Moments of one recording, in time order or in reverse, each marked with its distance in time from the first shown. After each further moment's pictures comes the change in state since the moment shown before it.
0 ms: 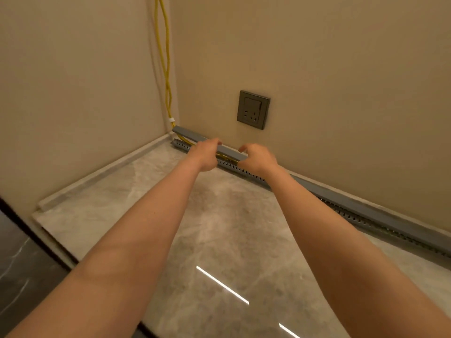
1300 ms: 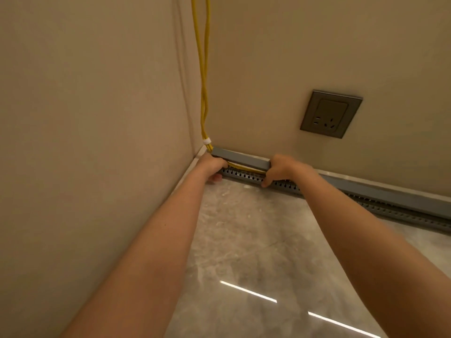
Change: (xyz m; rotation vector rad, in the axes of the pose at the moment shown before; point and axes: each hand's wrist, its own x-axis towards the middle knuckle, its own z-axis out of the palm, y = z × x) left_hand 0.161 -0.174 0.011 -0.828 -0.329 -0.340; right_hand 0.161 -0.078 0.063 0.001 -0.302 0.380
